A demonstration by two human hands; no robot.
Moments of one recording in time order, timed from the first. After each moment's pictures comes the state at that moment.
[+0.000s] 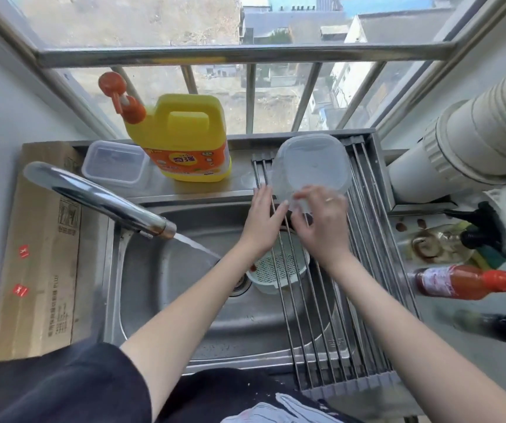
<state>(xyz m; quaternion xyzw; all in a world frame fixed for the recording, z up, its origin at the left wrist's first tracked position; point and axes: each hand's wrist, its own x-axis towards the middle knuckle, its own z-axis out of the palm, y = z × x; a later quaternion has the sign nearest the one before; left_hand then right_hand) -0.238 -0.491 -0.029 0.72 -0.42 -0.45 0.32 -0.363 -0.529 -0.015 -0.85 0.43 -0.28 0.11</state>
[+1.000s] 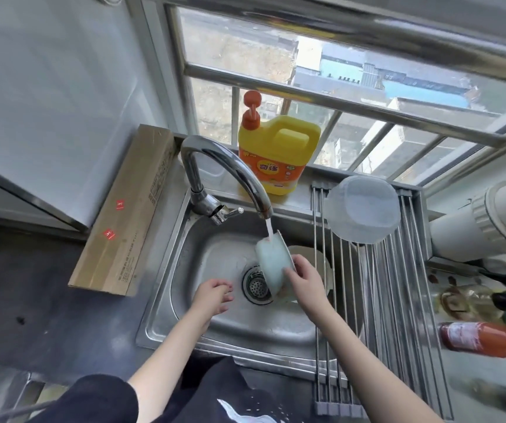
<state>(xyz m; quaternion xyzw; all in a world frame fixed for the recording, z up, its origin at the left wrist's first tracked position) -0.160 -0.285 -0.067 0.73 0.06 -0.54 0.42 -0.308 -0.413 -0.031 -0.65 0.50 -0.10 0.56</state>
